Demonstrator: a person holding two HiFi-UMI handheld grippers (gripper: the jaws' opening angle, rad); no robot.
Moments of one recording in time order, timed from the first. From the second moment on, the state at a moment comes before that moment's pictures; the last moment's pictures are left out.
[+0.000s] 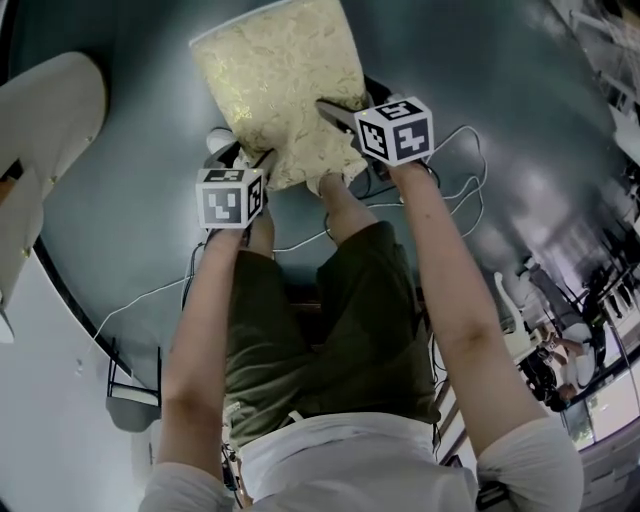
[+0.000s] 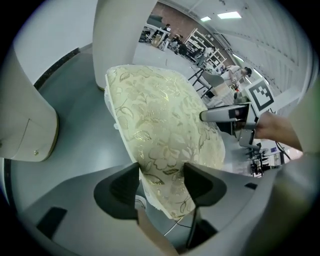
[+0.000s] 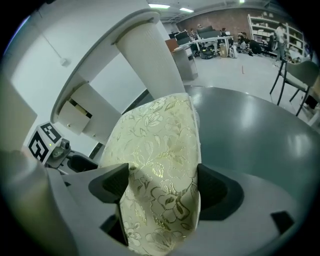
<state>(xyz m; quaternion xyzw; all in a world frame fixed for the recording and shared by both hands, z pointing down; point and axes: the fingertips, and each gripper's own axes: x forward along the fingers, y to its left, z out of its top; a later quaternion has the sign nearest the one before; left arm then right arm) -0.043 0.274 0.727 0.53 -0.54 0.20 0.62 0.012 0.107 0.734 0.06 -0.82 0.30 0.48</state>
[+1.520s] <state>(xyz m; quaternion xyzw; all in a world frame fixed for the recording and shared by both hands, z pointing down) -0.171 0.319 0.720 0.42 -0.60 0.16 0.66 -0.163 0.129 0.724 -0.15 -0.82 0.25 0.49</state>
